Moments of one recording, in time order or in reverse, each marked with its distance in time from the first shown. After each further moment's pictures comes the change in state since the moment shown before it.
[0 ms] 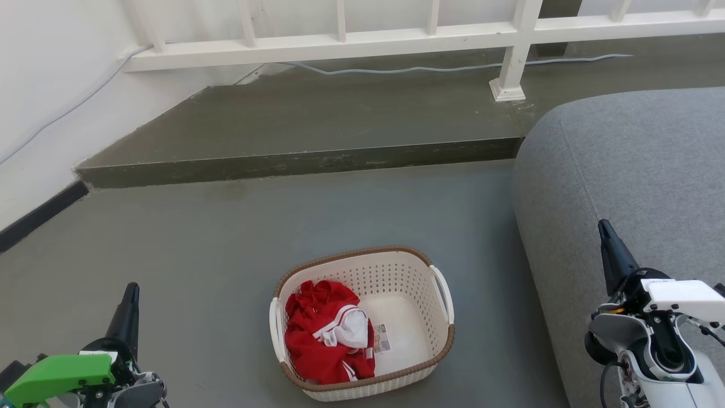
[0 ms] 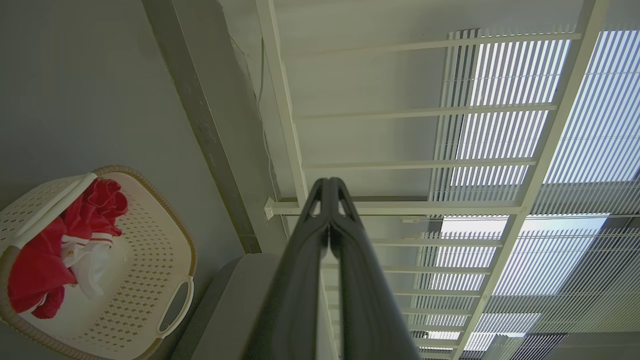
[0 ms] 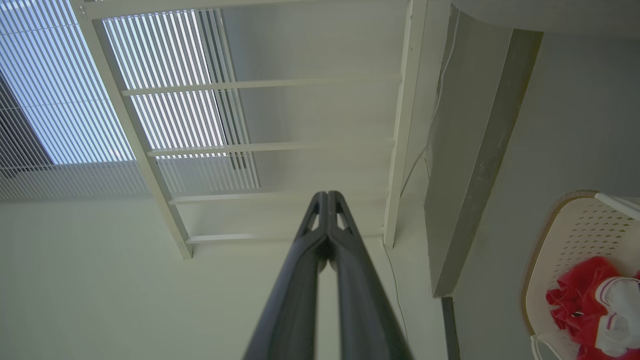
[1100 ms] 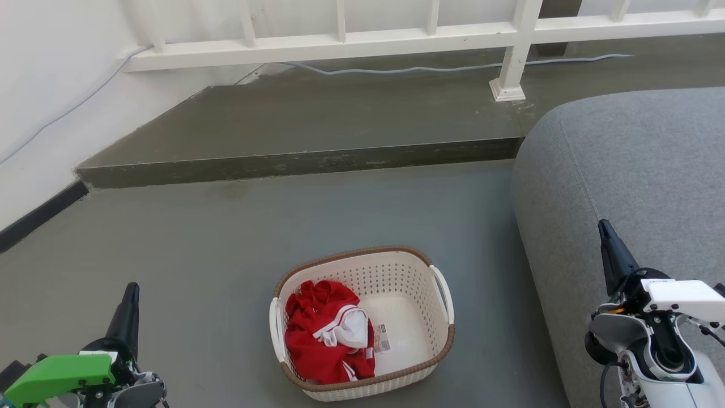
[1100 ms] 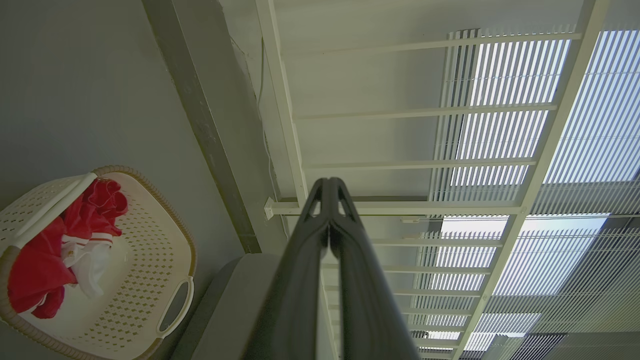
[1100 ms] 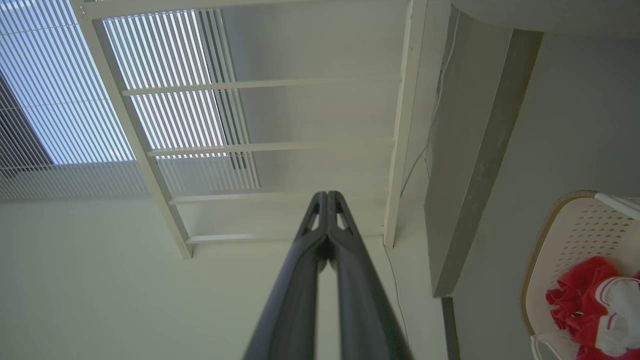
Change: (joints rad) left arm 0.000 0.000 0.000 0.000 0.000 0.000 0.000; right arm 0.000 0.000 0.000 0.000 0.000 0.000 0.000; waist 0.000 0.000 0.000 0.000
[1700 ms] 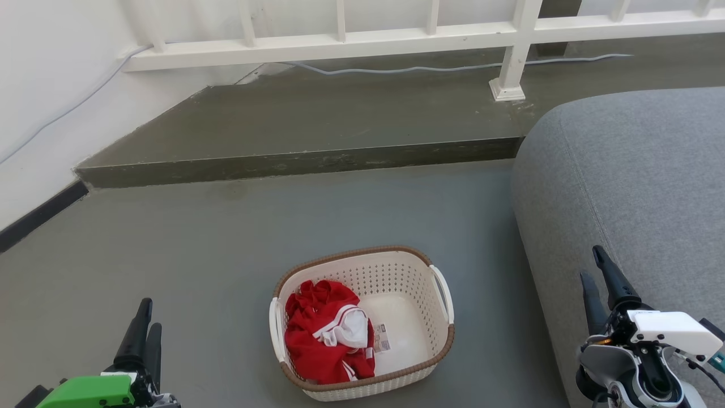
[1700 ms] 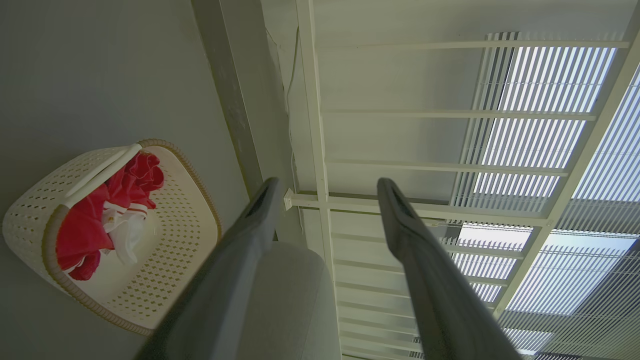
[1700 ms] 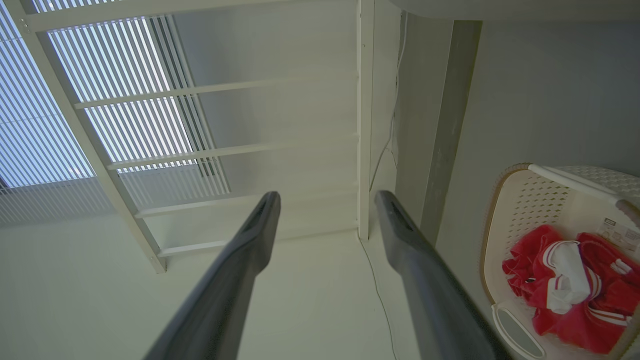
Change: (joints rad) left arm 0.042 -0.030 -0.017 0.050 -0.001 0.001 -0.015; right arm 0.064 0.026 0.006 0.046 0.000 -0.005 -0.003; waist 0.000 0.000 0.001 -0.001
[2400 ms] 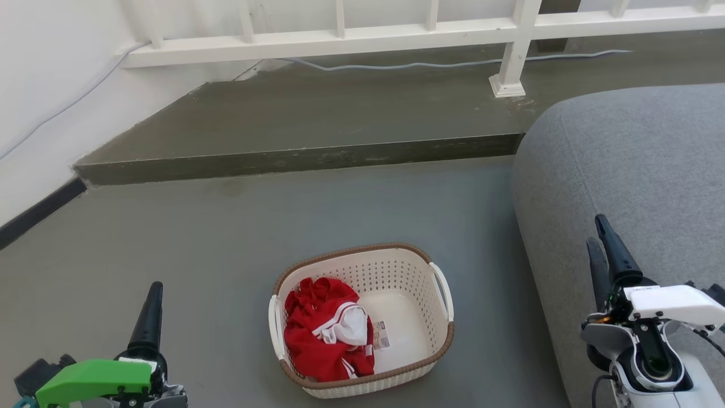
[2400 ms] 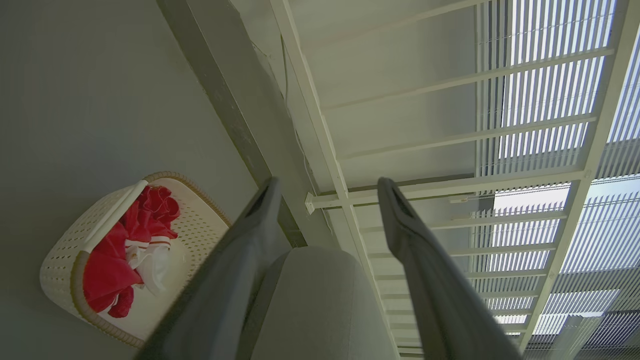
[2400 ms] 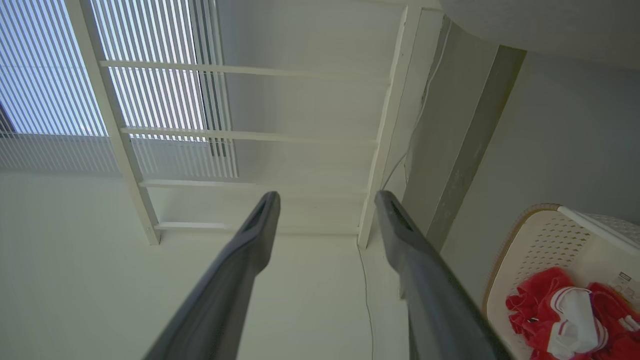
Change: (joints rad) left arm -0.006 0.036 -0.087 -0.059 0.156 0.000 -0.083; right arm -0.023 -0.041 0.065 -0.090 -0.086 0.000 -0.073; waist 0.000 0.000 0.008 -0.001
